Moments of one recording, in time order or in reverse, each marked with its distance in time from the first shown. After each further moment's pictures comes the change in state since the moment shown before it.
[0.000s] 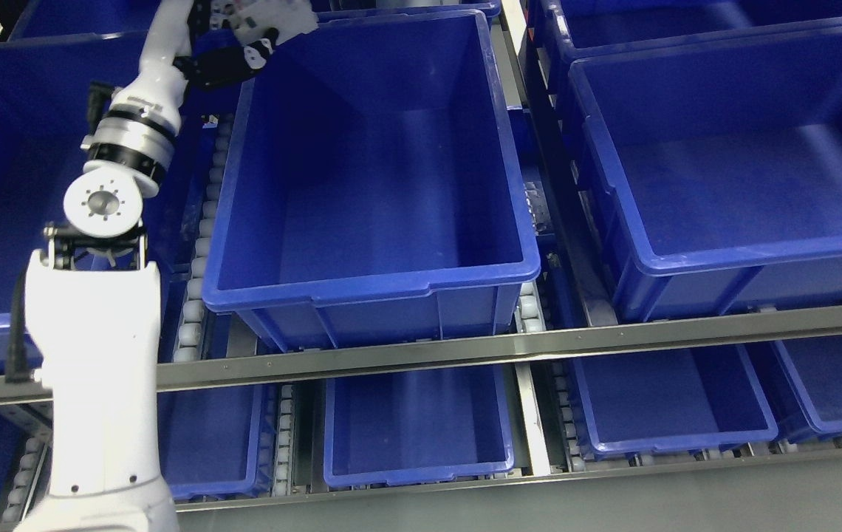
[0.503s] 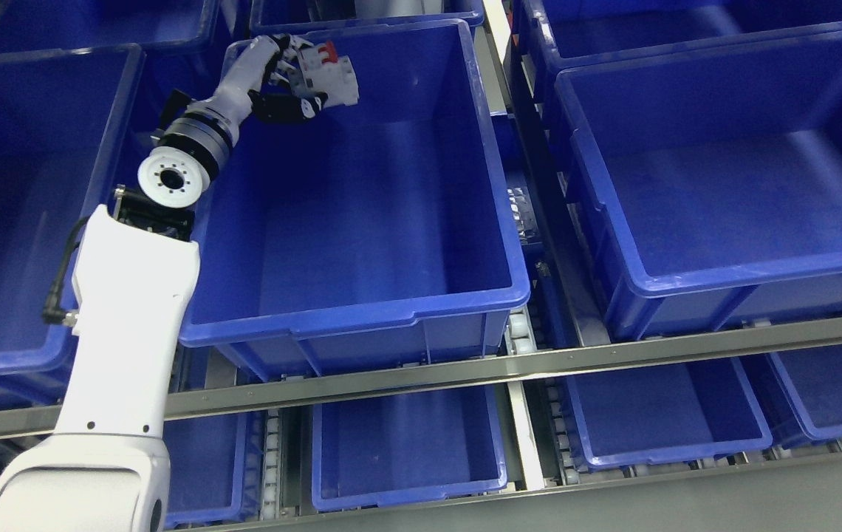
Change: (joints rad) left arm -0.139 0.003 -0.159 0.399 -0.103 -0.037 -0.015; right arm 0.000 0.000 0.000 0.000 0.000 0.000 -0.001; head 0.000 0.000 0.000
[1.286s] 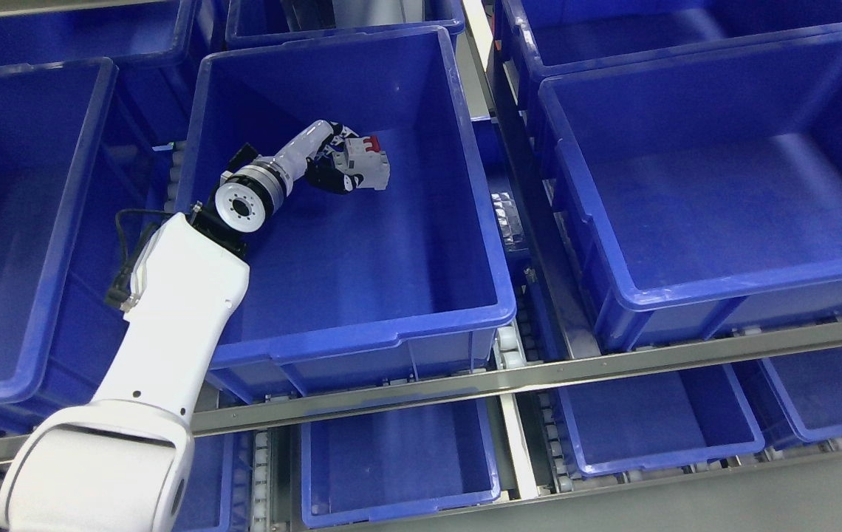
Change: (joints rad) left arm -0.074 -0.053 -0.136 0.334 -0.037 -0.022 0.033; right arm 0.000 0.000 0.000 0.000 0.000 0.000 0.000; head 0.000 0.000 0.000
